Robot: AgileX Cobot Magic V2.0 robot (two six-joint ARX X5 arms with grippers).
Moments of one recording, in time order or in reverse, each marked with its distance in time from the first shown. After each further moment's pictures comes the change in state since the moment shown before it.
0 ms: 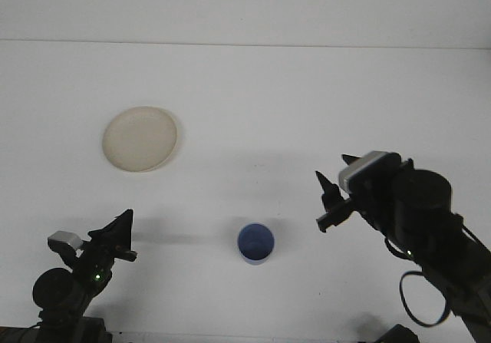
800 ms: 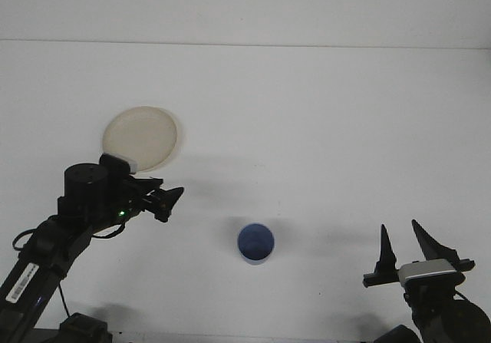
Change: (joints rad) left arm -0.201 0.876 0.738 -0.420 0.143 0.380; right arm -0.093 -0.801 -0.736 0.220 0.283 -0.003
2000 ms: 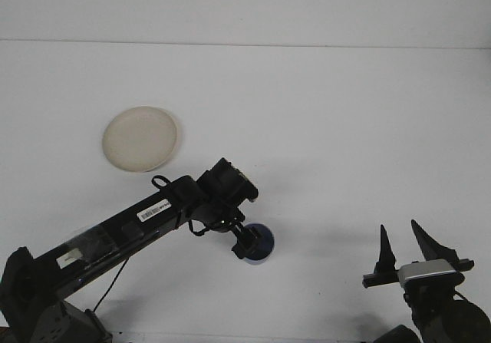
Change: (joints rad) left arm -0.528 0.644 0.386 -0.290 -0.133 0.153; right arm 0.000 -0.001 0.000 0.000 -0.001 0.000
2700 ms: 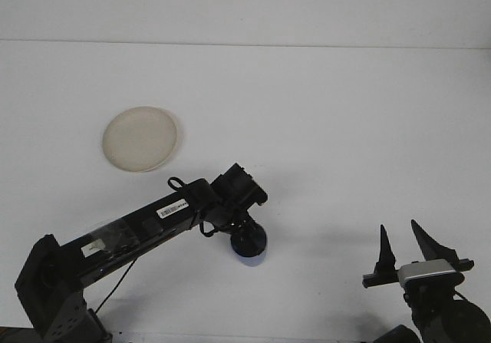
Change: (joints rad) left arm -0.031 0.083 0.000 0.055 -0.056 -0.015; right arm 0.000 0.000 0.000 0.000 0.000 0.000
